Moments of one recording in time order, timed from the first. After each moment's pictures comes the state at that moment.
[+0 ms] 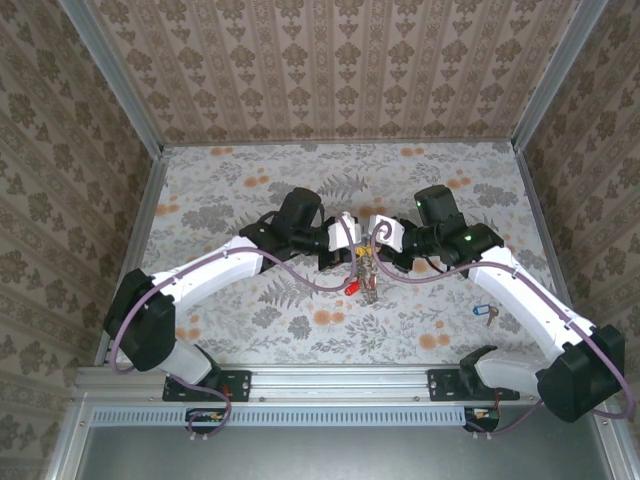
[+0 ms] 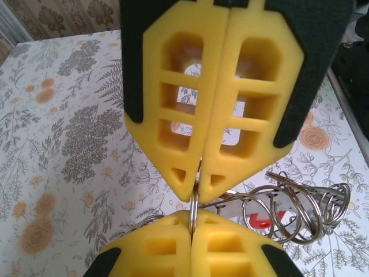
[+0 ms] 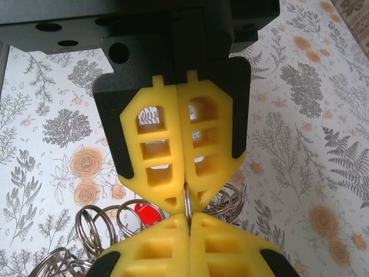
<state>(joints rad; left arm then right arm) -0.81 1.50 1.09 -0.20 0.62 0.57 0.43 1.19 1.01 -0.61 -0.55 -0.79</state>
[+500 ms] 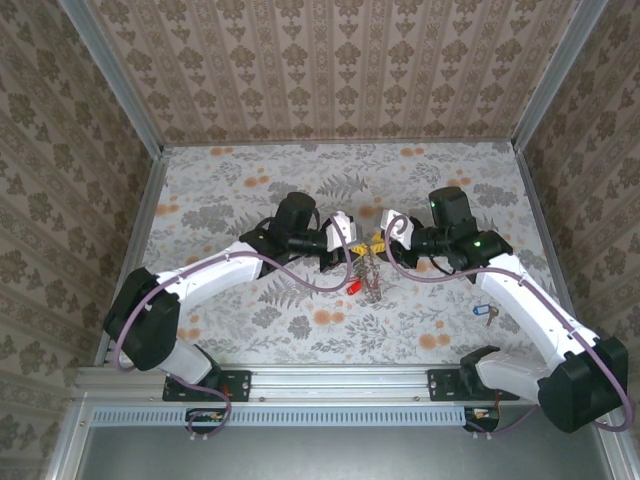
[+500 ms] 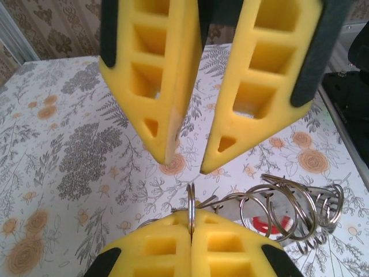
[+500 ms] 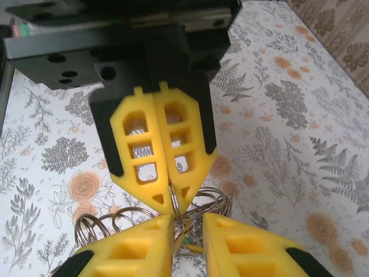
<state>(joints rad) -0.80 1.50 0.99 0.02 0.70 0.47 0.33 1.14 0.92 -0.48 -0.67 -0.71</state>
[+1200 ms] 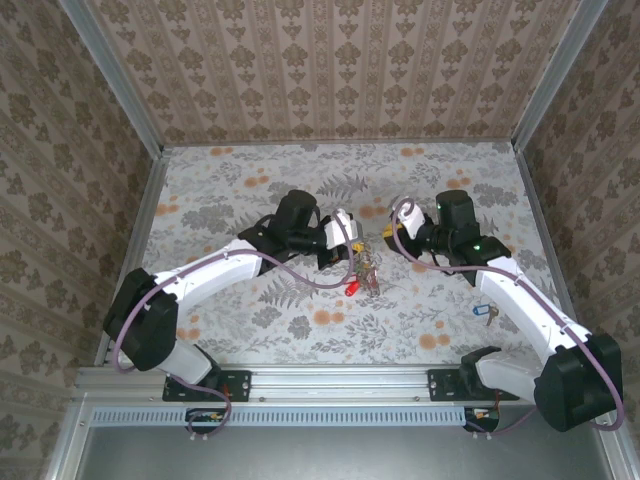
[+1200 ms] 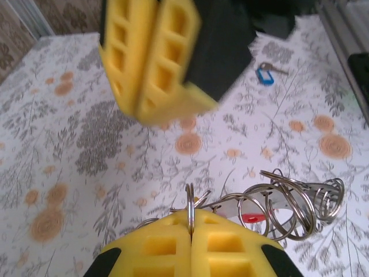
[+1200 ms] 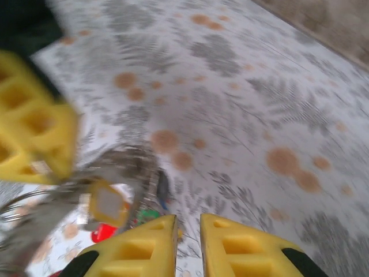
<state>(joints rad) -0.79 1.50 1.04 -0.13 0.59 0.52 0.27 1.14 0.84 -0.31 -0.45 -0.36</state>
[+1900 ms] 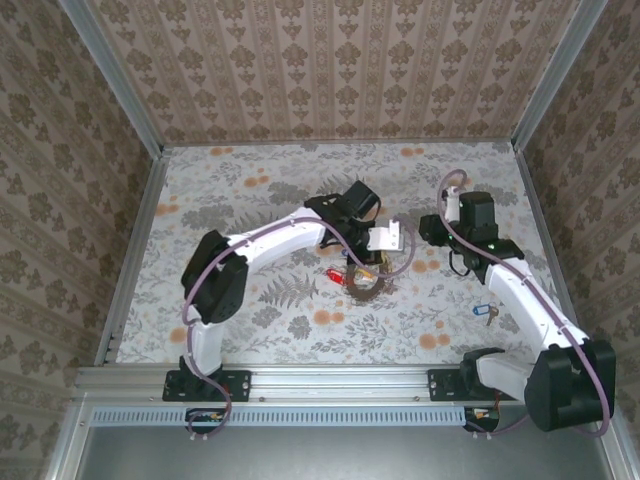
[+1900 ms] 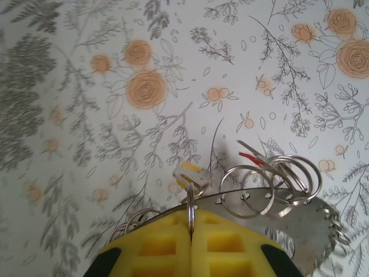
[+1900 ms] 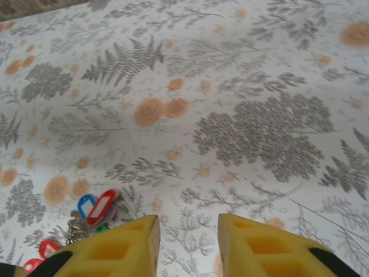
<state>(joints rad) -0.92 2.00 1.64 -0.69 0.45 0.76 0.08 1.12 0.77 -0.32 -0.15 0.24</state>
